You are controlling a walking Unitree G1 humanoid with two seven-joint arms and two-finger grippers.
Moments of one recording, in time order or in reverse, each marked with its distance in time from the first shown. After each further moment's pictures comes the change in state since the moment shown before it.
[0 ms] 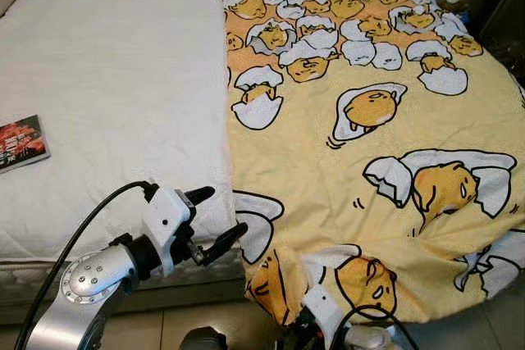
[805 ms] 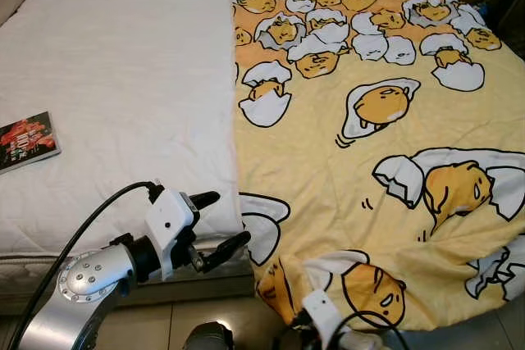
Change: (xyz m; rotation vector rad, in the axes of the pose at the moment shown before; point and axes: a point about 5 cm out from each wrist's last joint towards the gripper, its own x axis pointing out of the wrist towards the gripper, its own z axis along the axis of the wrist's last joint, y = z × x) left arm -0.001 -0.003 0.005 0.014 0.031 -0.078; right arm 0.008 0.006 -0.002 0.084 0.066 -0.146
